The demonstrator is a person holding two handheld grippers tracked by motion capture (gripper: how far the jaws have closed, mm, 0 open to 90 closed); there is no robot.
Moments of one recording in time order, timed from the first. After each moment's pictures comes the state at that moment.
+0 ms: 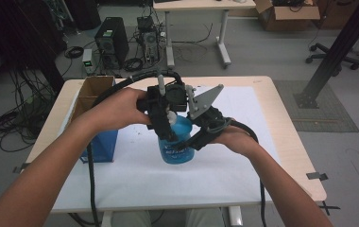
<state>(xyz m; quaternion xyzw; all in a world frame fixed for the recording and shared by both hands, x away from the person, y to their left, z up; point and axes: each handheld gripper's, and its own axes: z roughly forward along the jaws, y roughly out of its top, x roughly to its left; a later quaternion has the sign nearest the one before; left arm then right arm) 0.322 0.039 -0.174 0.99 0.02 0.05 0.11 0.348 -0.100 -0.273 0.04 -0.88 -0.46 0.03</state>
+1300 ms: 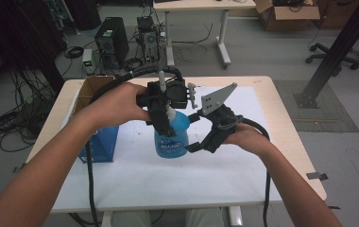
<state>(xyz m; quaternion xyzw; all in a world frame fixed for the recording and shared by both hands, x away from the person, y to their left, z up) 0.324 0.038 -0.166 0.99 0.02 0.07 0.08 0.354 -0.130 -0.275 0.00 -0.88 -0.47 0.03</state>
